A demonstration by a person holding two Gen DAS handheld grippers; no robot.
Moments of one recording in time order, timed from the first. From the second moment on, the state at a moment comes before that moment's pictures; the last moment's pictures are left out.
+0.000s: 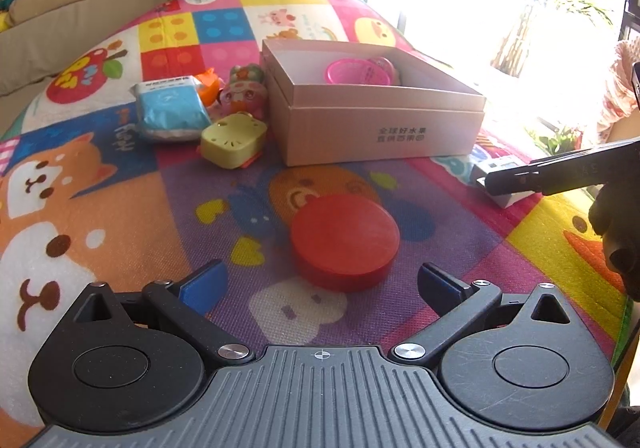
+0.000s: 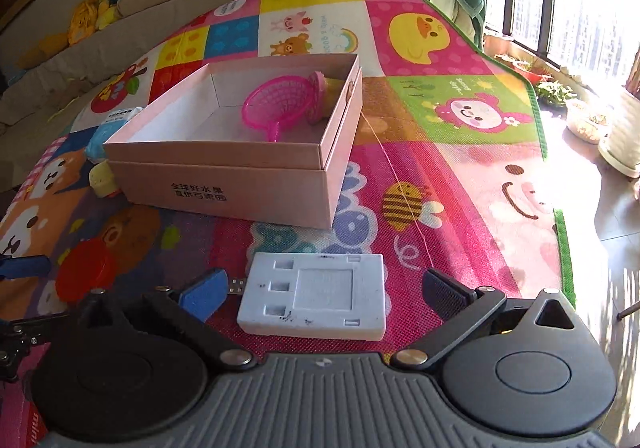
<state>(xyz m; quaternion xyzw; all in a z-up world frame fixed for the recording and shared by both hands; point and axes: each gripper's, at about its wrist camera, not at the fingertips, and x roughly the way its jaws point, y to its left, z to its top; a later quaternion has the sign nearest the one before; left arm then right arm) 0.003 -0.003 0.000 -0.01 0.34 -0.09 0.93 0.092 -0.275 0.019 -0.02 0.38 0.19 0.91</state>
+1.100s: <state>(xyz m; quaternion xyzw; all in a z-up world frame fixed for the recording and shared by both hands) 0.033 -0.038 0.005 0.06 0.34 -0.05 0.94 0.014 -0.241 0.012 -0.10 0.33 0.23 0.91</state>
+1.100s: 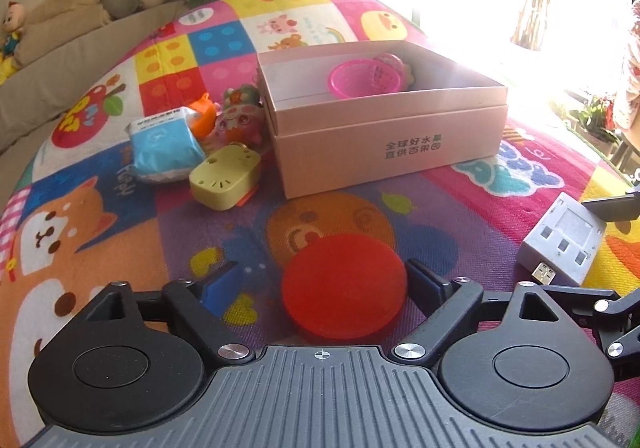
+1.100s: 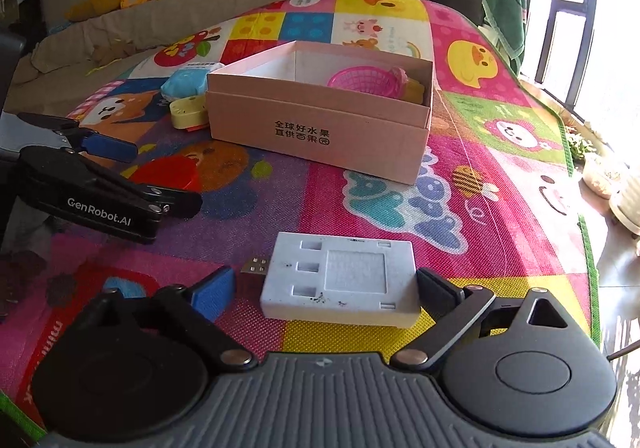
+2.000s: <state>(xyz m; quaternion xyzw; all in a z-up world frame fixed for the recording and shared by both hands) 0.178 -0.042 0.107 0.06 0.23 -0.10 0.97 0.145 -0.213 0.114 -0.09 0.21 0.20 0.95</state>
